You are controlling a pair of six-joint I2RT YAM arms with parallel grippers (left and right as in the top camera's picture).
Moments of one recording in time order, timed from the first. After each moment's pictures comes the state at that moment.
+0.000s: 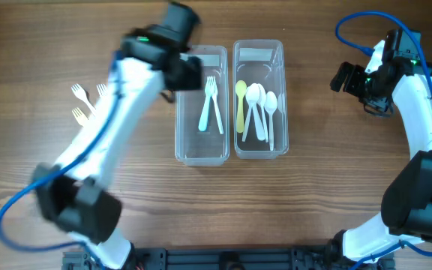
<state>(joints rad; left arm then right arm) -0.35 1.81 1.81 -1.21 -0.08 -0.42 -0.21 1.78 1.38 -0.82 -0.16 0.20</state>
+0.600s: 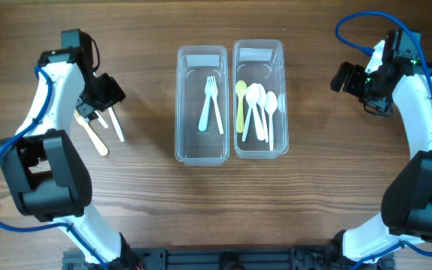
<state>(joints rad) 0.13 1.95 1.49 -1.02 0.01 -0.47 -0.21 1.78 1.38 -0.82 -0.16 0.20</state>
